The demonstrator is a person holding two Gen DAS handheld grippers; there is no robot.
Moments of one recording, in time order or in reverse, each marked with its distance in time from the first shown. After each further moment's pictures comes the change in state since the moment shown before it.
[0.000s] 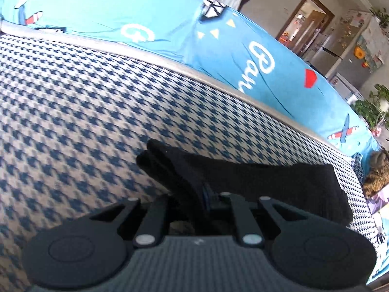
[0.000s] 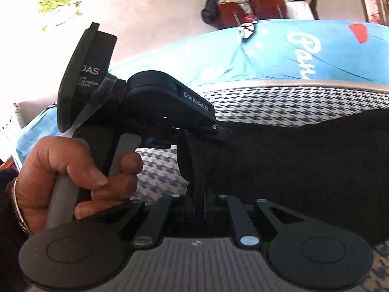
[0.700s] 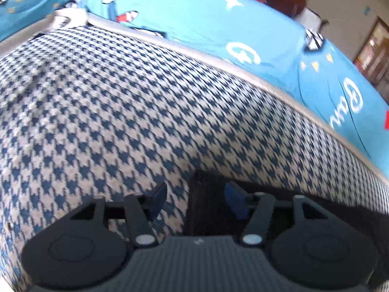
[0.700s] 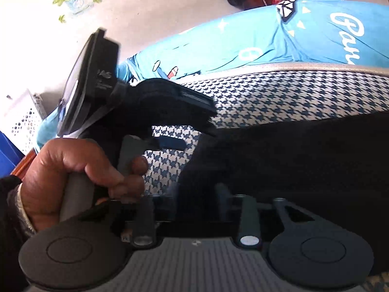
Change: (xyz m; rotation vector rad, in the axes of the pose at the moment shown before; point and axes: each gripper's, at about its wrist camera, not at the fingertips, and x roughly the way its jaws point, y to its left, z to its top) left arm -0.030 0.052 0.011 -0.202 -0.086 0.363; right arm 0.045 0.012 0.007 0.012 0.086 0.140
